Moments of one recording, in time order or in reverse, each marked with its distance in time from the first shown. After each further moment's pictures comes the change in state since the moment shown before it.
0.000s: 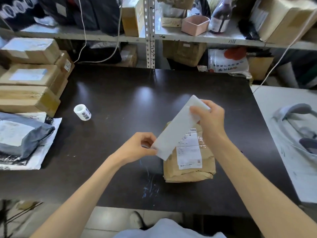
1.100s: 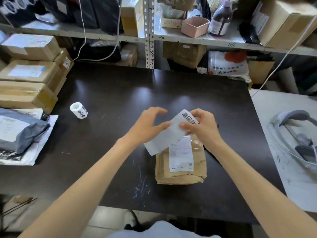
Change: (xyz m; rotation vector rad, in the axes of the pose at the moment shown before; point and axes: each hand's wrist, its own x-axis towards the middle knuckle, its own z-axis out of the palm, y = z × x) left_hand 0.055 0.050 0.012 0.284 0.266 0.123; right_hand 0.024 0.024 -0.032 -0.215 -0.383 -0.081
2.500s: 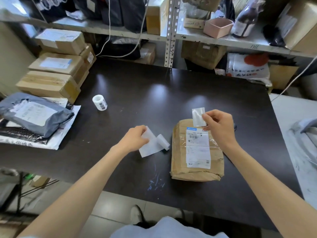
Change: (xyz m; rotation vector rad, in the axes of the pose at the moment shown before) left_hand -0.058 -0.080 -0.021 0.138 -0.097 -0.426; right_hand 0.000 0.013 0.017 -0.200 0.170 -0.149
